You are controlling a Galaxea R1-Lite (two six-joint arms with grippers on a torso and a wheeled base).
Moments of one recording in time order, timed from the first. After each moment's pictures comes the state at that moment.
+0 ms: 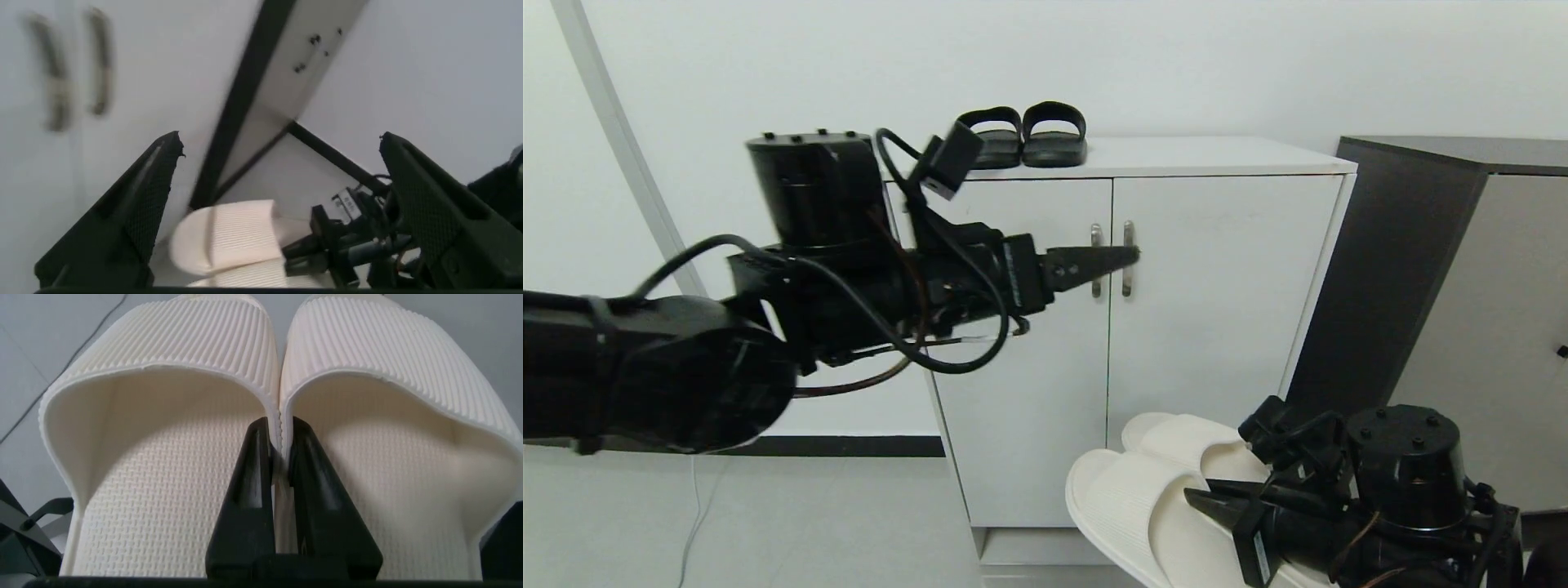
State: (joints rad) left arm -0.54 1.71 -1.08 -0.64 -0.53 -0.36; right arm 0.70 1.74 -0.38 -0.95 0.11 0.02
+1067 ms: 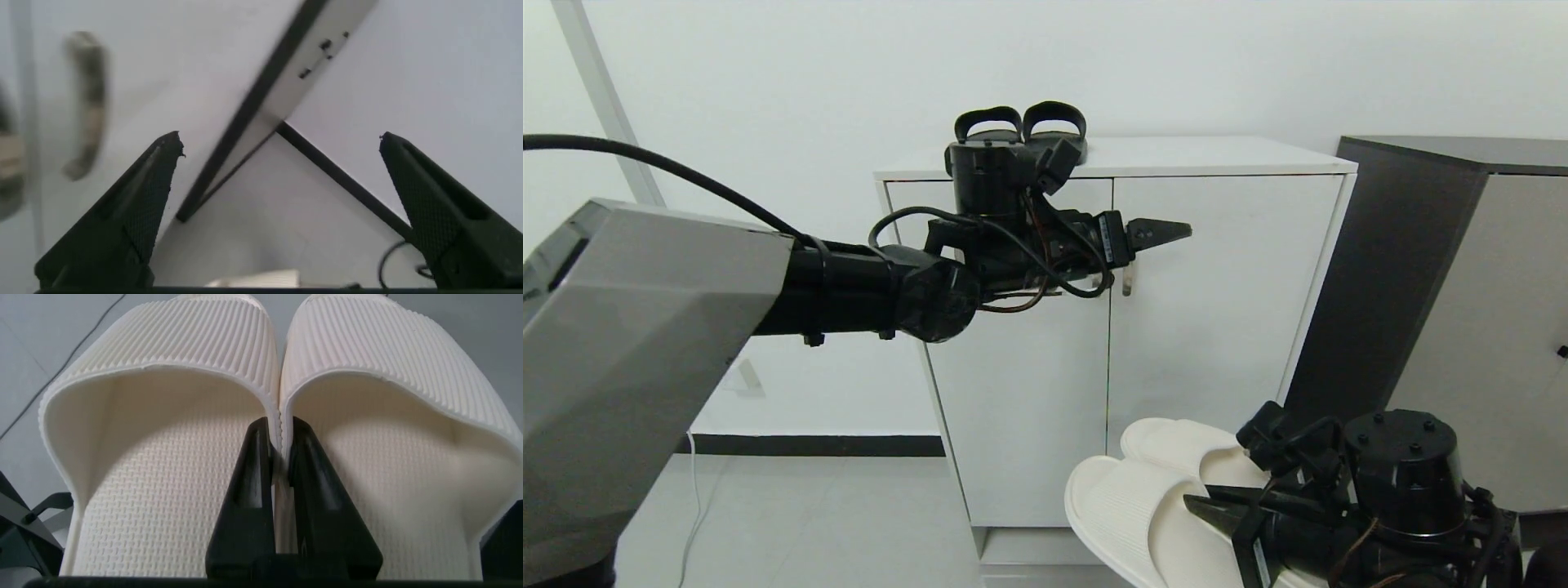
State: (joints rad) left arm -0.55 2.11 -1.65 -0.44 -0.54 -0.45; right arm 0.70 1.75 -0.38 -0.95 0.11 0.01
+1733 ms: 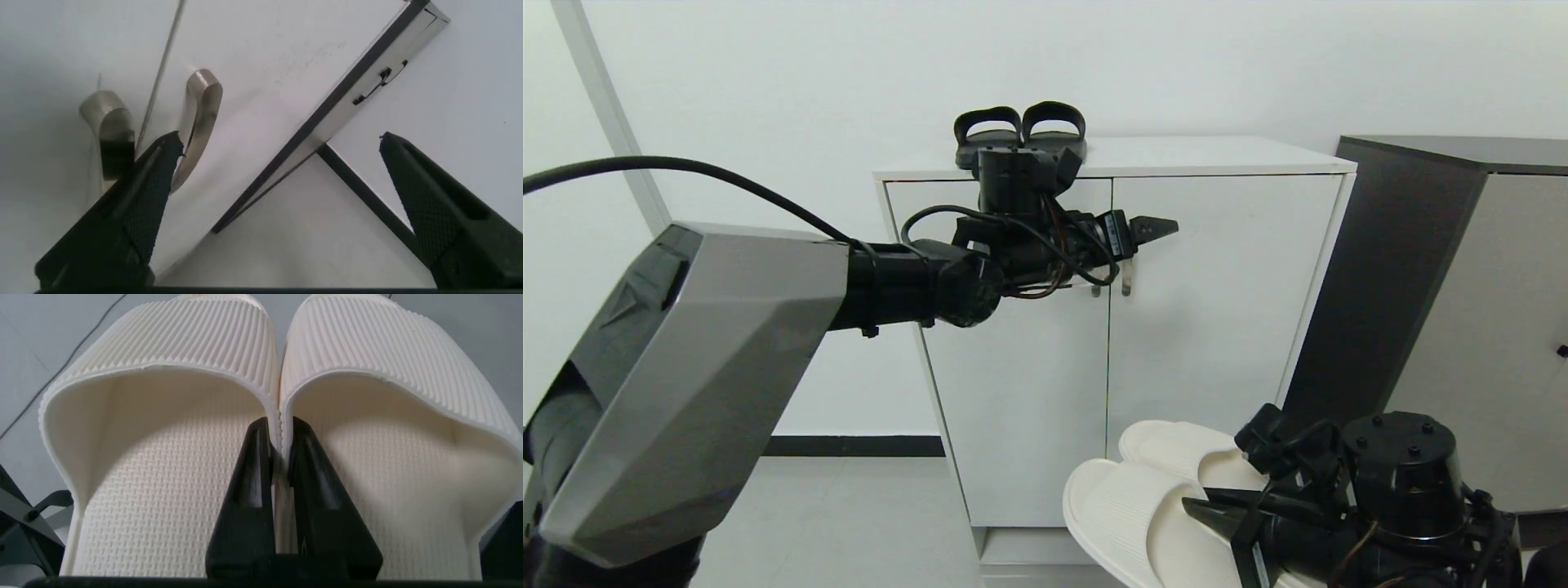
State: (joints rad) left arm -0.53 2.24 -1.87 -0.32 -0.39 -0.45; right arm 0.71 1.75 -0.38 -0.95 0.11 0.01
